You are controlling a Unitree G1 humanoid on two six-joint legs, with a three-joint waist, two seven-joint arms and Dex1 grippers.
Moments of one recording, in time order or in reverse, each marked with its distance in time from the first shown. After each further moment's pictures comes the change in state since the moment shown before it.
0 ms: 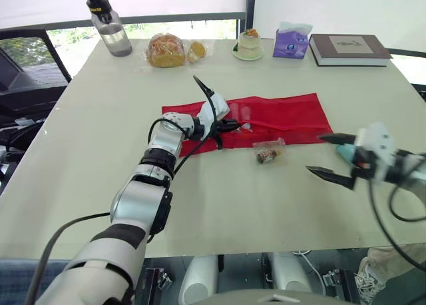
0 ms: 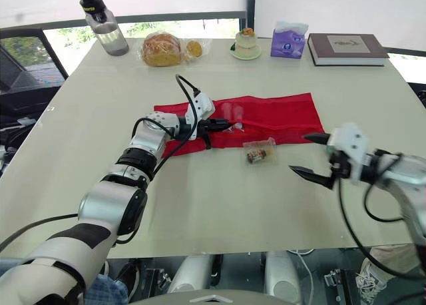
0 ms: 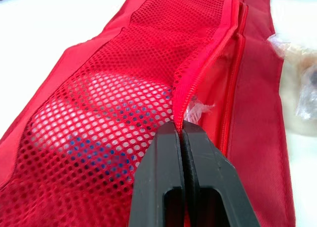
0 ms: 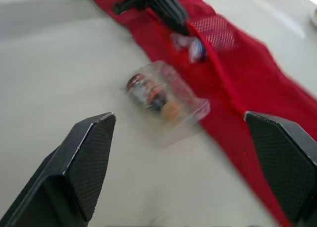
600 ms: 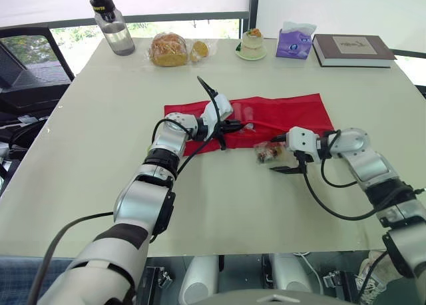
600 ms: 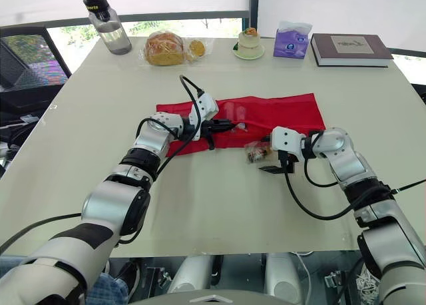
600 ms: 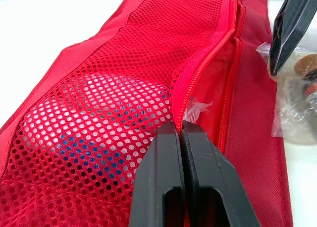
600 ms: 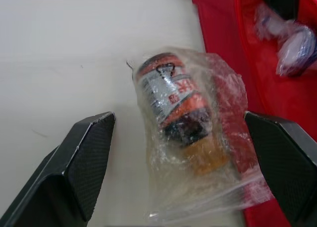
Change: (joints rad) left arm -0.004 -0.011 0.001 0.001 0.001 0.008 0.004; right arm -0.424 0.189 0.320 0.662 -0.302 -0.379 0.213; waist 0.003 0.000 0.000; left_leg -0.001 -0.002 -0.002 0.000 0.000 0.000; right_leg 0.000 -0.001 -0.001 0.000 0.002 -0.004
